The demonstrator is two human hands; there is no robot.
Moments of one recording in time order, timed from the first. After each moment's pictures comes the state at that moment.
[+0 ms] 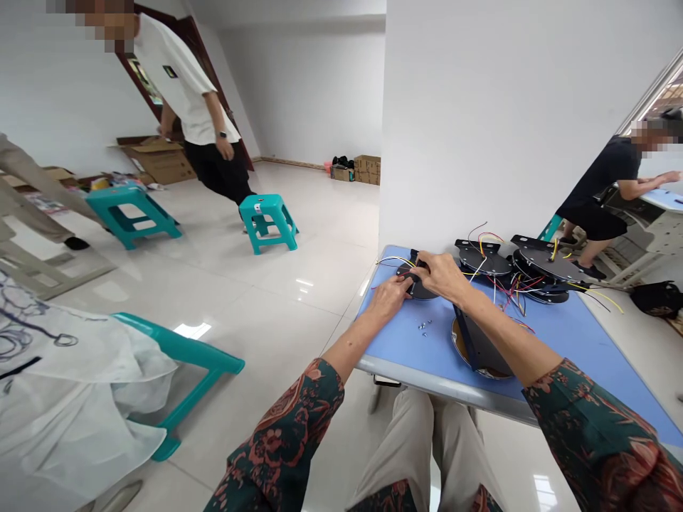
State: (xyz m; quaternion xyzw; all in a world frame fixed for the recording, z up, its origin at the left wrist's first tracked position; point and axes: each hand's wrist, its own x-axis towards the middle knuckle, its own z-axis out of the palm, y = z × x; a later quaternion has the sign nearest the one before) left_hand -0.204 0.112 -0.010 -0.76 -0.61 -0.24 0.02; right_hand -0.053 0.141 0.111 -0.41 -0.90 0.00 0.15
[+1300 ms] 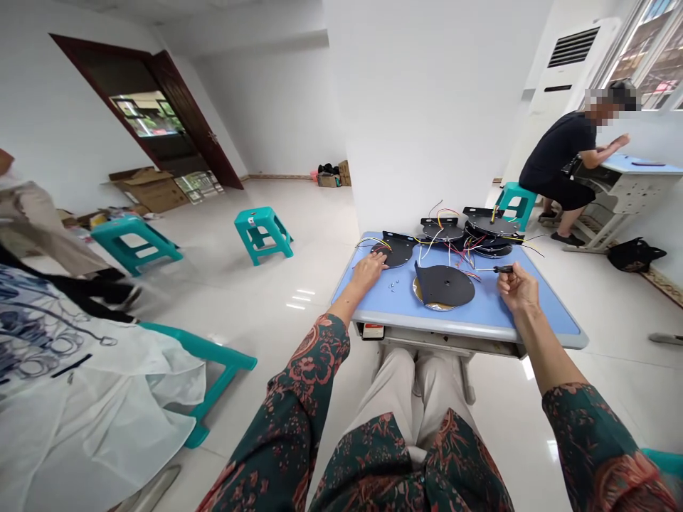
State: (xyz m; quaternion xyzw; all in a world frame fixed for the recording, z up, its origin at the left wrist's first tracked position) left_hand -0.183 0.110 -0.016 -0.76 -0.61 -0.22 0.07; right_hand 0.215 0.102 0.021 -0.38 -0.44 0.52 0.63
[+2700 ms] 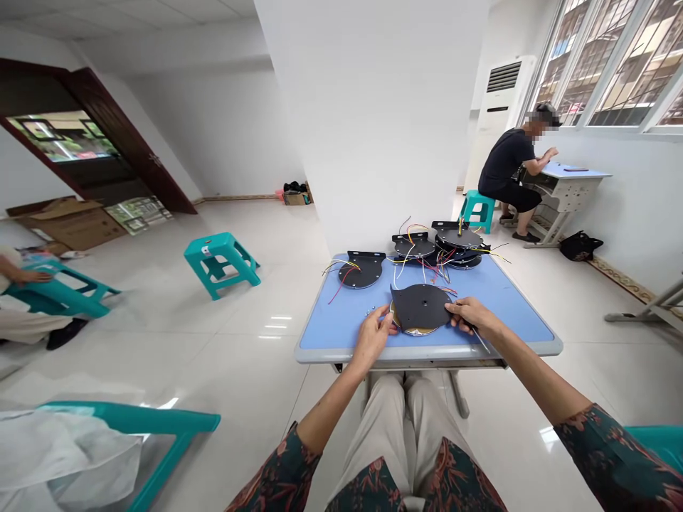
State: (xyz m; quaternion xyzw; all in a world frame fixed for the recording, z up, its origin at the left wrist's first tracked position) left_hand -0.081 0.018 -0.023 -0.53 -0.55 -0.49 -0.43; right_hand 0.175 0.070 0.024 -0.63 -0.57 0.47 0.23
